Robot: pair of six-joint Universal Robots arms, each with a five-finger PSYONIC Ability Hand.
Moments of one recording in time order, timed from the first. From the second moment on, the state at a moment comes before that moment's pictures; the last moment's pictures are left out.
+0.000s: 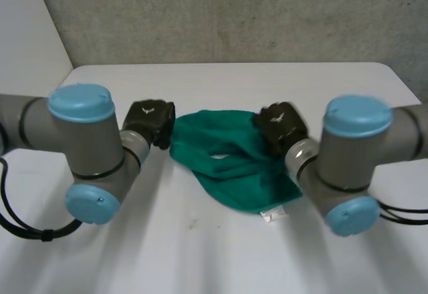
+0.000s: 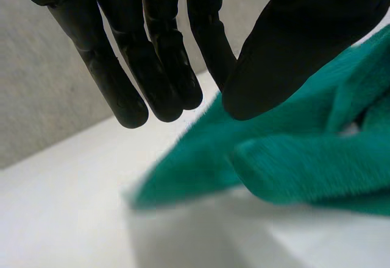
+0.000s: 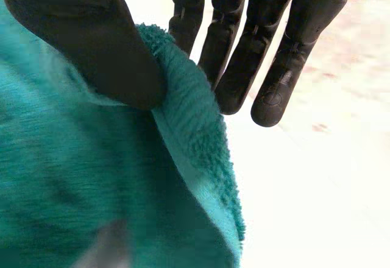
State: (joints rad) left arm 4.20 -2.17 -1.30 3.25 -1.63 3.26; right arm 2.09 -0.97 1.35 -0.18 1.53 2.72; left_hand 1.15 1.19 1.19 1.19 0.97; right_hand 0.97 1.17 1.17 1.19 0.98
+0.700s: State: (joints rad) left arm 4.18 -2.03 -1.39 3.23 -1.61 3.03; right arm 2.06 -1.49 1.20 -0.01 1.32 3.02; left_hand 0.24 0.21 0.23 0.21 0.05; right_hand 0.97 1.17 1.18 1.19 0.99
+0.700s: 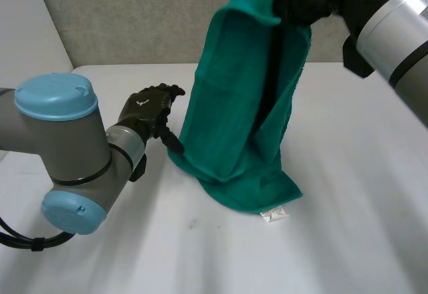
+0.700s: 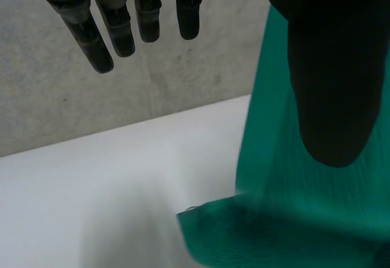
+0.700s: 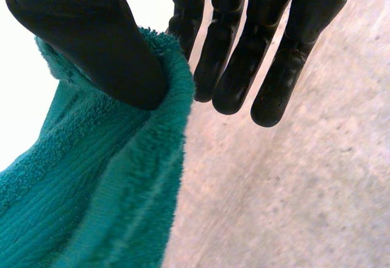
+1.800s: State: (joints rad) left arm 4.03 -1.97 -1.61 3.19 -1.61 3.05; right arm 1.90 -1.42 1.61 0.04 1.45 2.98; left_hand 0.29 0.27 0.27 0.27 0.11; right_hand 0.20 0.22 0.21 0.23 0.06
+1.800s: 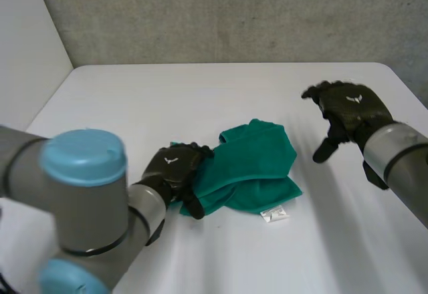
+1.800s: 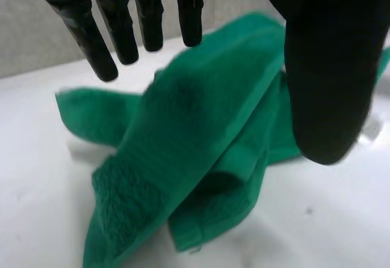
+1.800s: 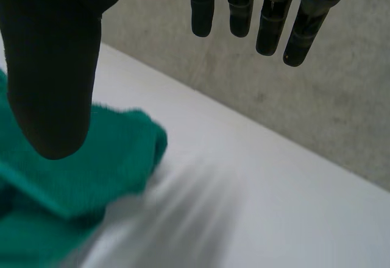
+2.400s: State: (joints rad) left arm 4.08 -1.81 -1.49 3.28 -1.65 3.17; right arm 1.79 -1.22 1.62 0.02 1.39 3.25; left_hand 1.10 1.19 1.19 1.19 0.97; right_hand 0.20 0.22 0.21 0.23 0.06
